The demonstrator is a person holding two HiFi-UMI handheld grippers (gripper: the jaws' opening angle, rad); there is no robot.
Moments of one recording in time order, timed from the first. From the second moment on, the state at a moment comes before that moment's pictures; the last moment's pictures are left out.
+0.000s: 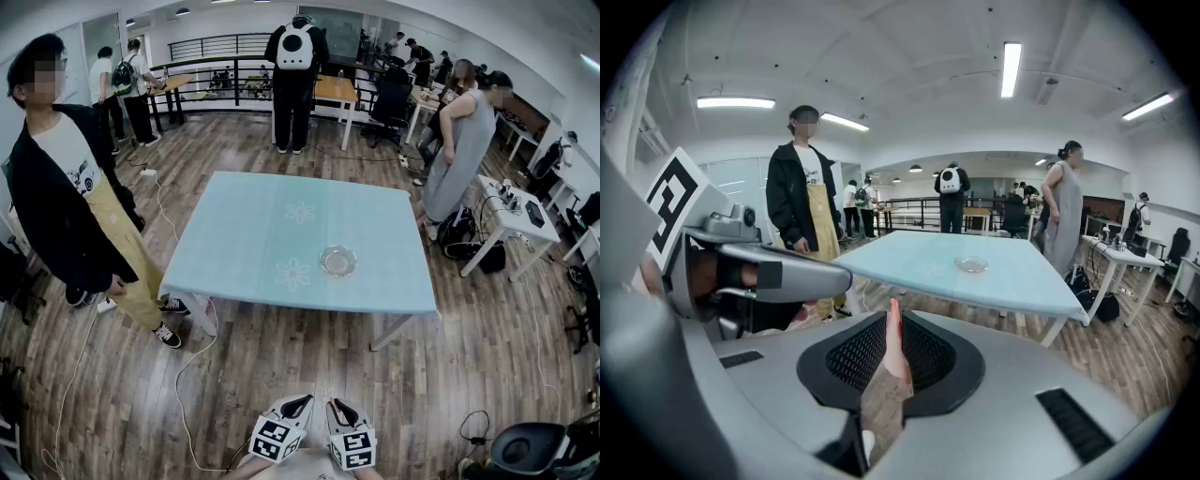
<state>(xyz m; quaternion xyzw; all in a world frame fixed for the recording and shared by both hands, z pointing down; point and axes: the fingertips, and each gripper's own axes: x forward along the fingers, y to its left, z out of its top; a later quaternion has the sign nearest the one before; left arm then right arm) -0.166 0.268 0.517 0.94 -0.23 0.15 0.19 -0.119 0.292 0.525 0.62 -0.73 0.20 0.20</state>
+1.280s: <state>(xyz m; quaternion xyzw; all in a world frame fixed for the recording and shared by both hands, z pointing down) 0.015 0.440 0.507 0.92 -0.28 0.19 0.20 0.066 0.455 0.496 0.60 -0.77 0.21 0.09</state>
